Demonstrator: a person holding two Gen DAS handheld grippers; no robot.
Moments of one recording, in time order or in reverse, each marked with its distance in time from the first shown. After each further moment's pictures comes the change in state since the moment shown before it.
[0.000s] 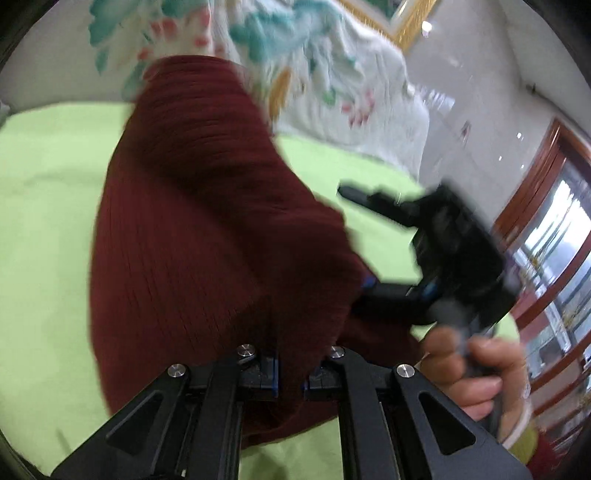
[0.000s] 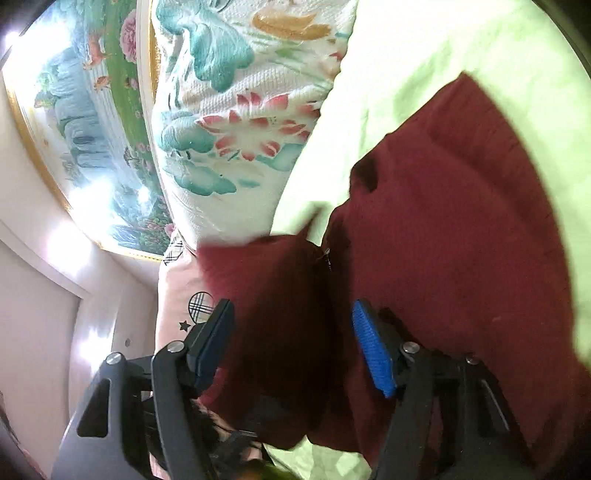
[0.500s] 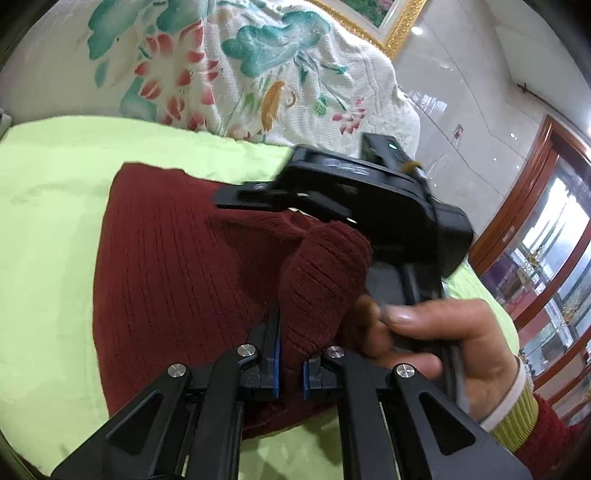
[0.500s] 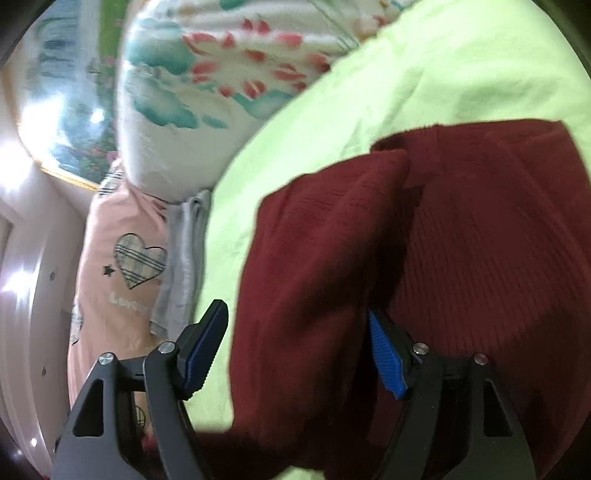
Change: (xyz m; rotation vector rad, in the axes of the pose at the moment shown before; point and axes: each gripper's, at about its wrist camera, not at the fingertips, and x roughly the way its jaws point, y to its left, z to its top) left arm -0.021 -0.004 0.000 0.022 -0.053 -0.016; right arm 0.083 0.034 0.021 -0.195 0.170 -0.258
